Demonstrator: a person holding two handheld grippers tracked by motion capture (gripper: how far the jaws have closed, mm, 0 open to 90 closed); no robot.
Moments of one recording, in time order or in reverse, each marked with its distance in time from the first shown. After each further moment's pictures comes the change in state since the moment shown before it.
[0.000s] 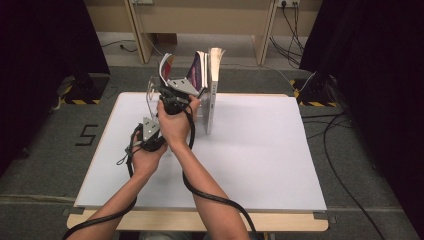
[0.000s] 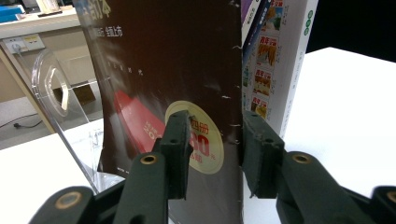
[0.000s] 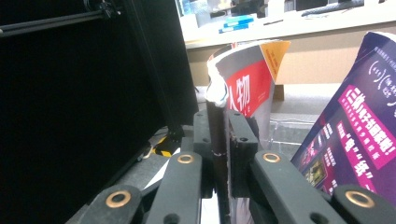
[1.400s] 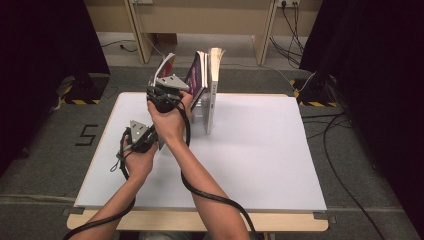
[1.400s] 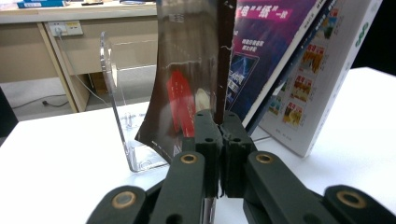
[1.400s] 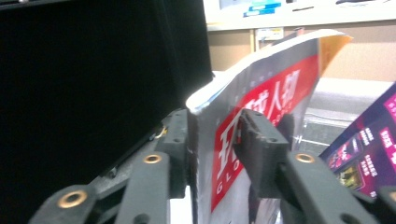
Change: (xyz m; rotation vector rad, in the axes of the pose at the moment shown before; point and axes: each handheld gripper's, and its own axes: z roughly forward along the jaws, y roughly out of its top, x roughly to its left) left arm 0.017 -0.010 -0.016 -0.028 0.112 -0.129; right arm 0.016 0.006 0.010 0.078 0.083 -0.071
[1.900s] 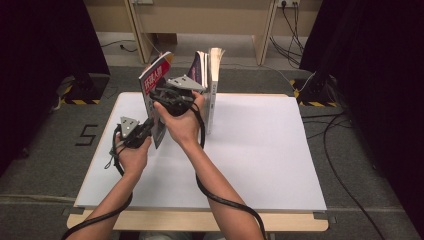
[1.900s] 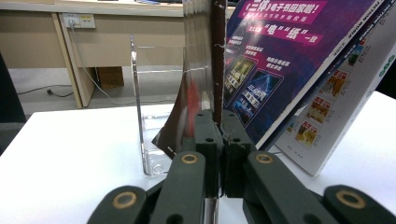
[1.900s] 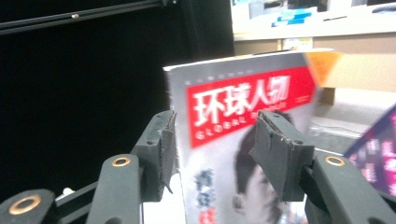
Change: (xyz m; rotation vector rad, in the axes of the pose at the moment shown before) left arm 0.017 0.009 -0.001 -0.017 0.033 -0.091; right arm -0.020 0.005 -0.035 -0.036 0.130 -0.011
